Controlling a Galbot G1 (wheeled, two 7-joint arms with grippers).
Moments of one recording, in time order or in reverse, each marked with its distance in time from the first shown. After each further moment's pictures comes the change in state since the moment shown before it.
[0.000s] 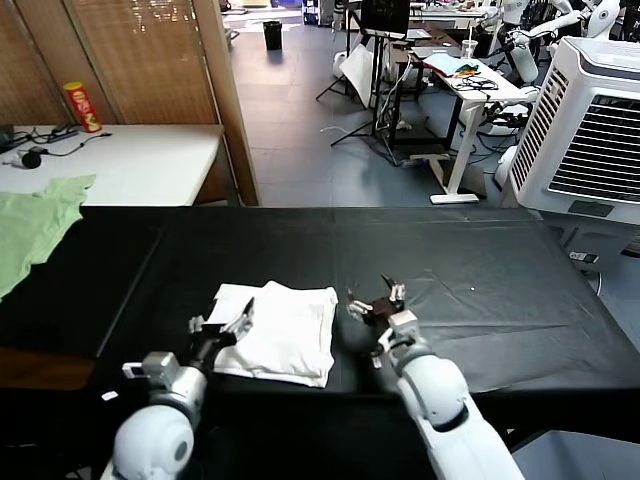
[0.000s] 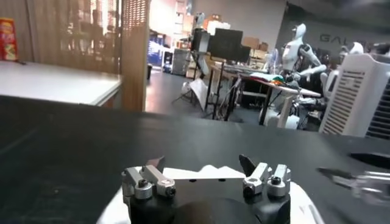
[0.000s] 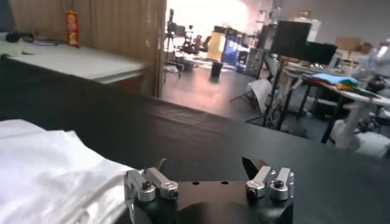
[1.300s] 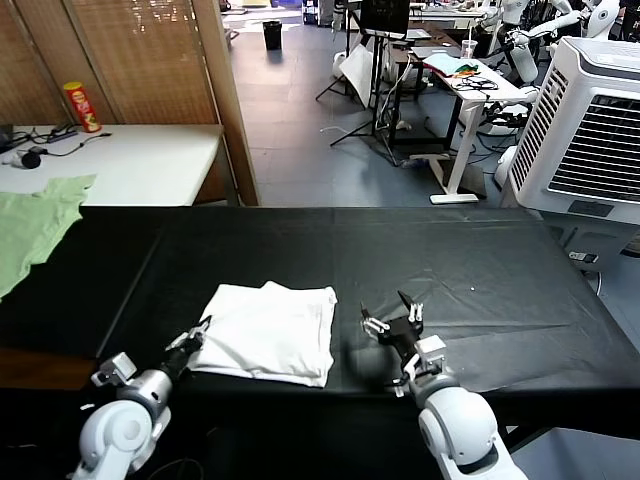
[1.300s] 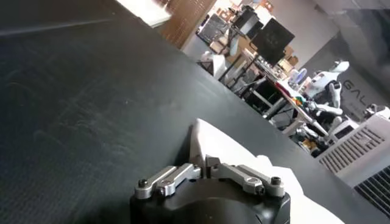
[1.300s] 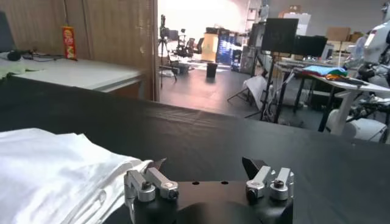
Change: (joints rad) left arm -0.005 0.062 -0.123 0.169 -0.399 0.042 0.020; right arm -0.143 0.019 0.063 0.119 0.003 0.015 -0.012
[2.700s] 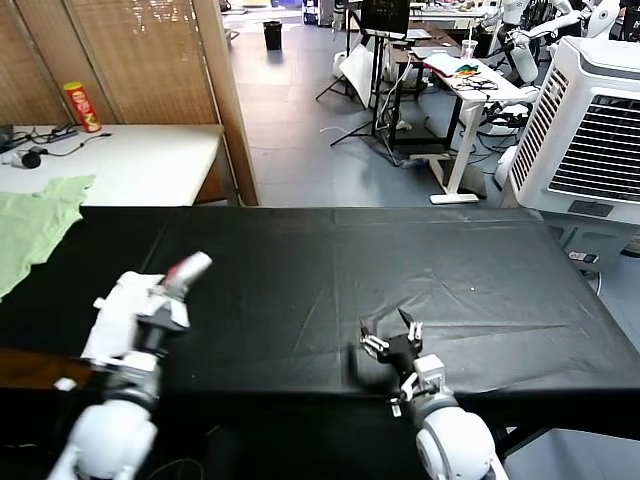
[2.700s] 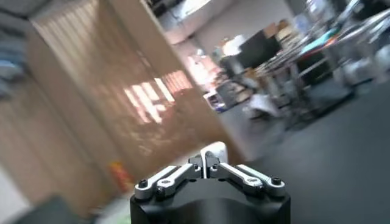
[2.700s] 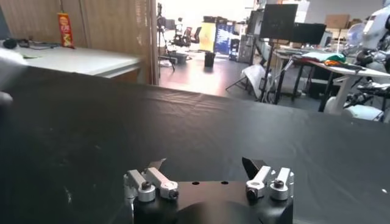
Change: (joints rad) left arm 0.038 0.088 0.151 -0.138 0.941 -0.157 -0.051; right arm -0.082 0.019 0.001 0.005 -0.017 0.023 0.002
